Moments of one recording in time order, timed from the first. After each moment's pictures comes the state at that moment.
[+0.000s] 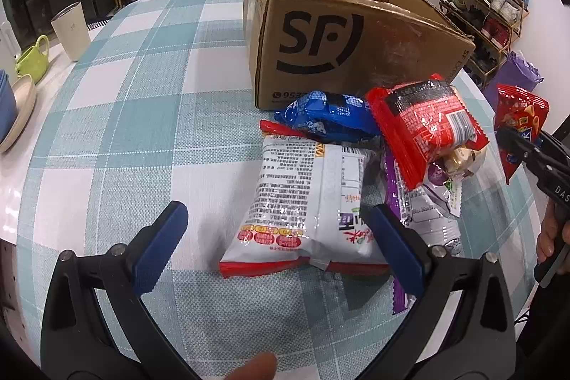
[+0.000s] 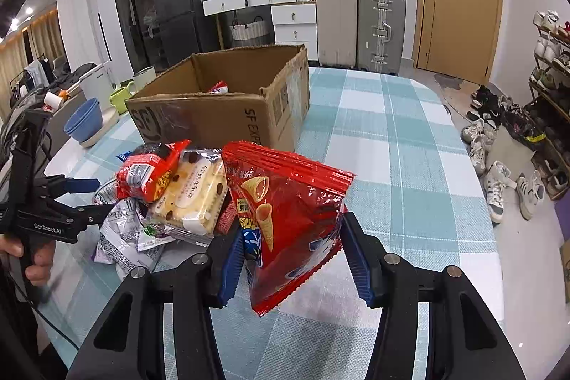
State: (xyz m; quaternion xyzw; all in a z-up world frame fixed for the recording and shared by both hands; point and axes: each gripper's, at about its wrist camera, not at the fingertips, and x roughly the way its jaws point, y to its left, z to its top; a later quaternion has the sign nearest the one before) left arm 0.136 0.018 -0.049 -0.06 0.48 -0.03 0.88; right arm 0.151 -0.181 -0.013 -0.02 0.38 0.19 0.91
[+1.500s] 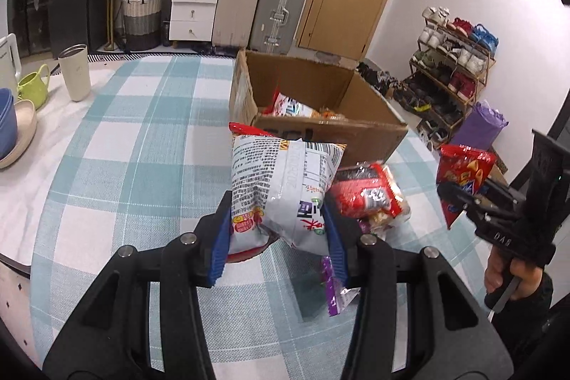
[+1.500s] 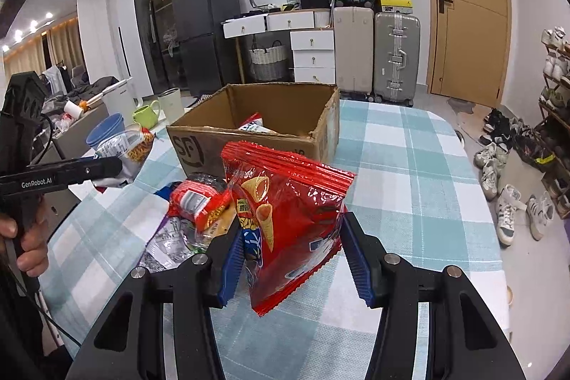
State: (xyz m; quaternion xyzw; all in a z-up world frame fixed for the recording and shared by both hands) left arm 0.088 0.033 0.040 -0.11 0.35 -0.06 0.93; right arm 0.121 -0.160 0.016 -0.01 0.33 0.22 0.92
